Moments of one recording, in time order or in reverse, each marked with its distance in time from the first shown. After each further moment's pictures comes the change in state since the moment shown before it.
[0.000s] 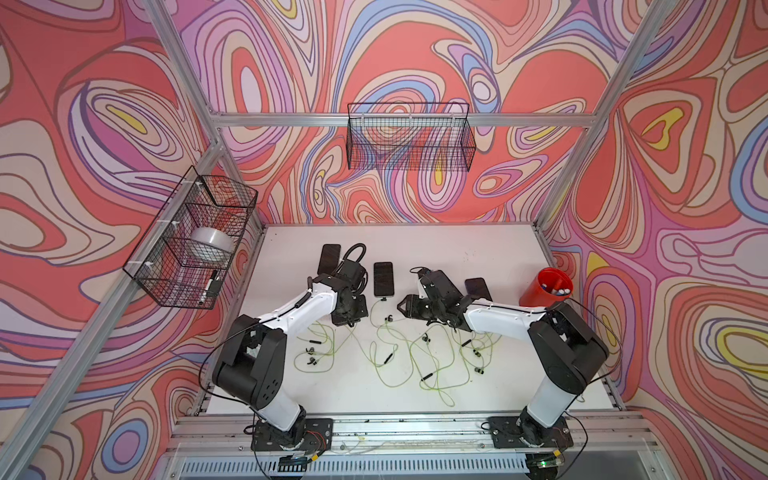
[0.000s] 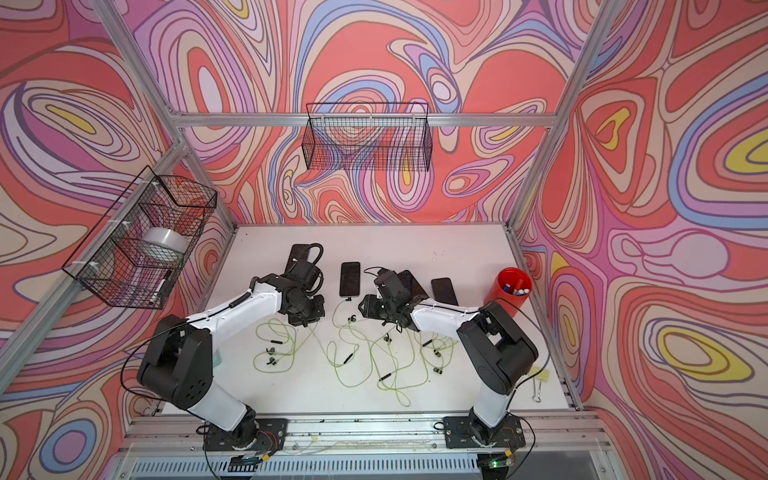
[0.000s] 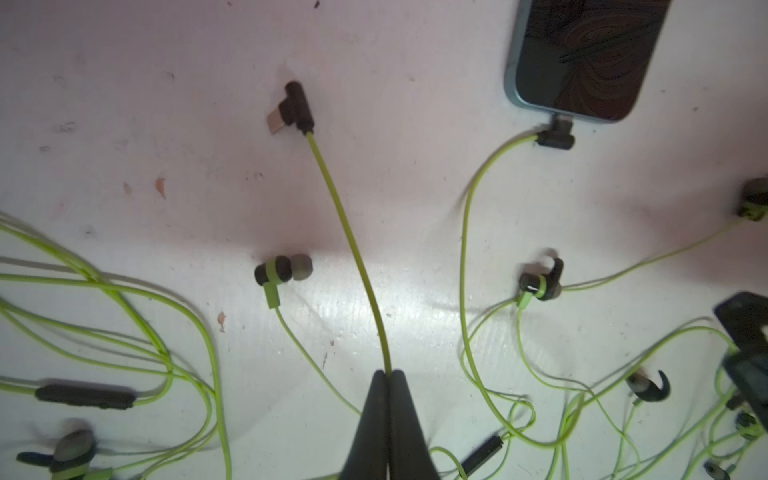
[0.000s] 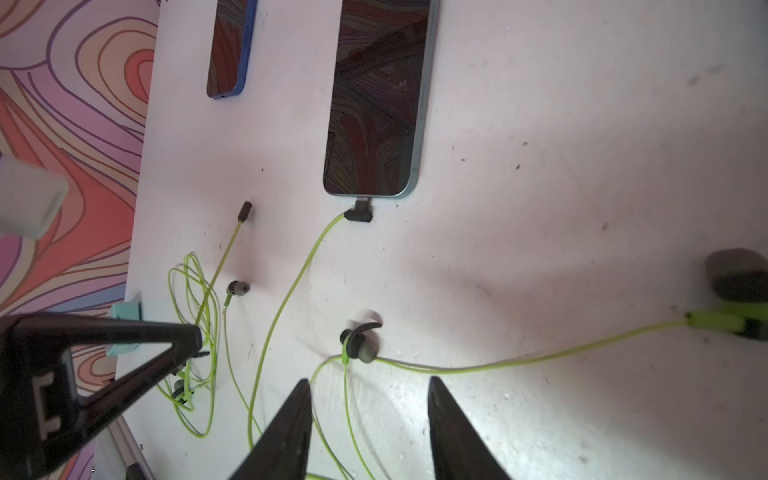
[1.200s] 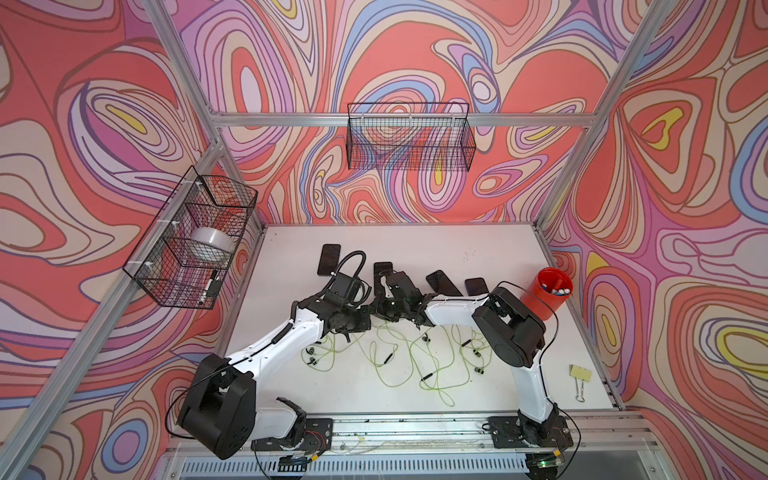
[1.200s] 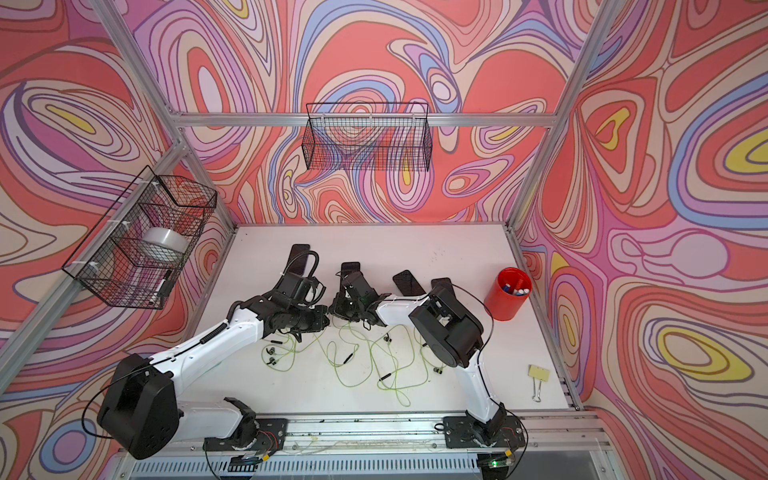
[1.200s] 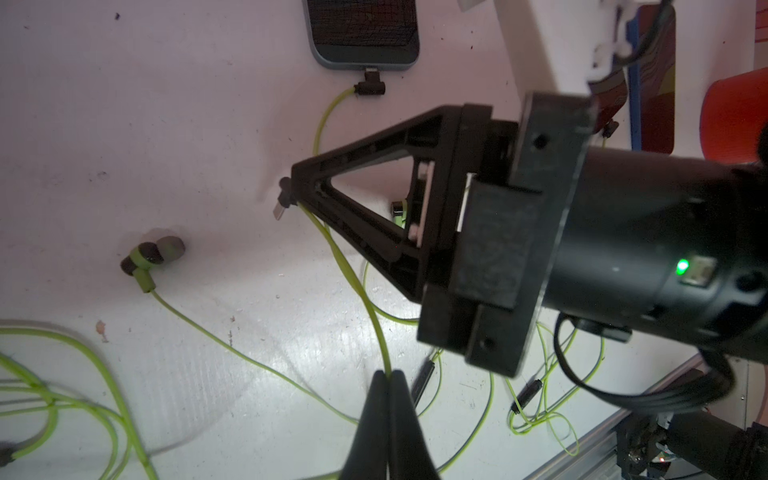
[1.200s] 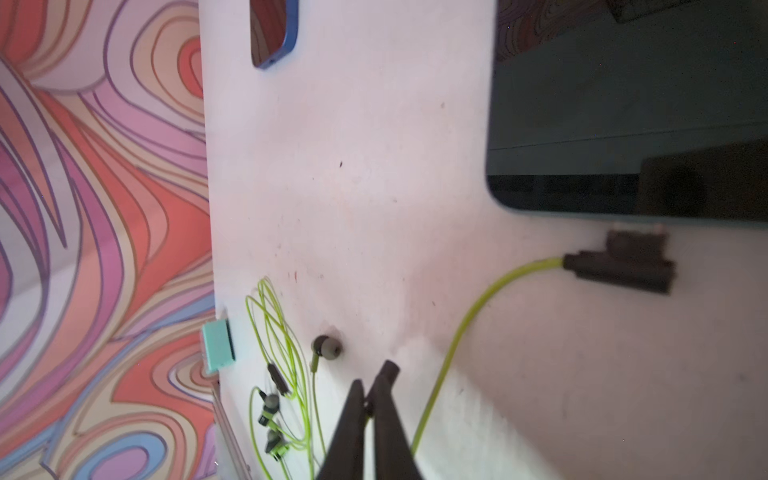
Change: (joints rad) left arm -0.056 -0.233 -0.185 0.185 0.155 0.130; right arm 0.114 0.353 0.286 0.158 -0.113 0.274
